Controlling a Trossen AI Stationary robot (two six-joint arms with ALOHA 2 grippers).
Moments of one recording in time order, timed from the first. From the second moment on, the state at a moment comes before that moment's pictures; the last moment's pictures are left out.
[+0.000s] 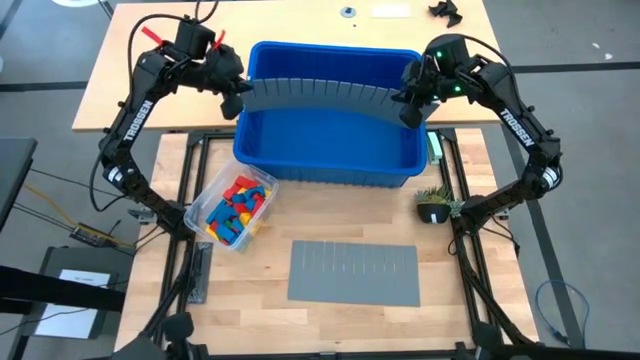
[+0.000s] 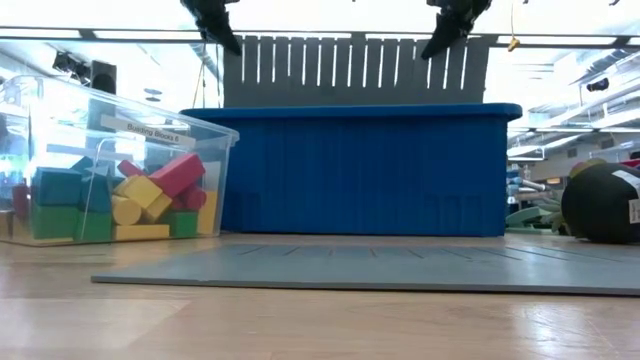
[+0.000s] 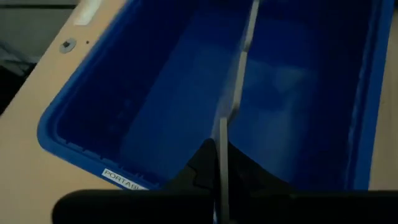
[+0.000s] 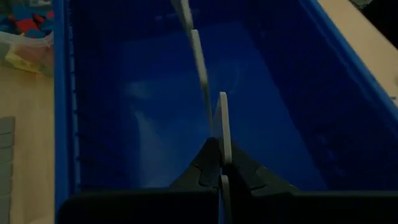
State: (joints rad) left arm 0.96 1.53 1.97 -1.21 0.26 0.64; right arm -0.85 1.41 1.78 -1.09 -0.23 -0.42
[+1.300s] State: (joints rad) left arm 0.96 1.53 1.92 -1.32 0.37 0.40; right arm -0.82 1.41 1.78 -1.12 -0.22 -0.42
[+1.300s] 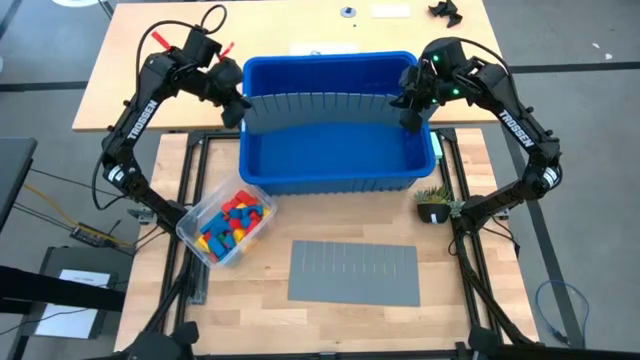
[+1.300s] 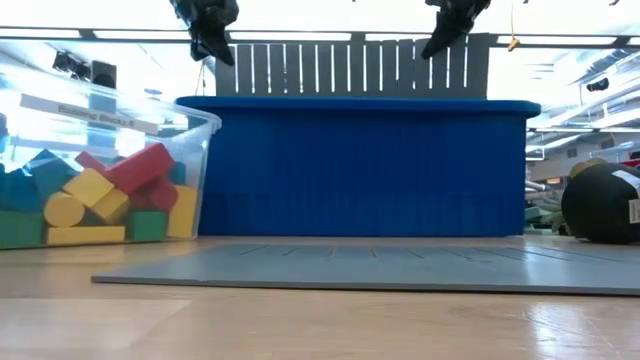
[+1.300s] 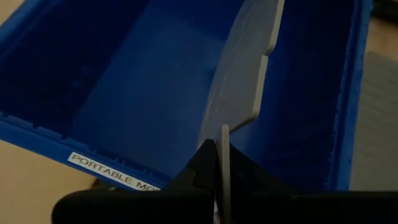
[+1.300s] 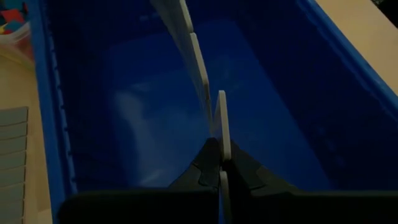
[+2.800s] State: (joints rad) left arm 0.58 1.45 1.93 -1.35 0.04 -0.01; right arm -0.82 1.40 1.78 -1.15 -0.21 -0.45
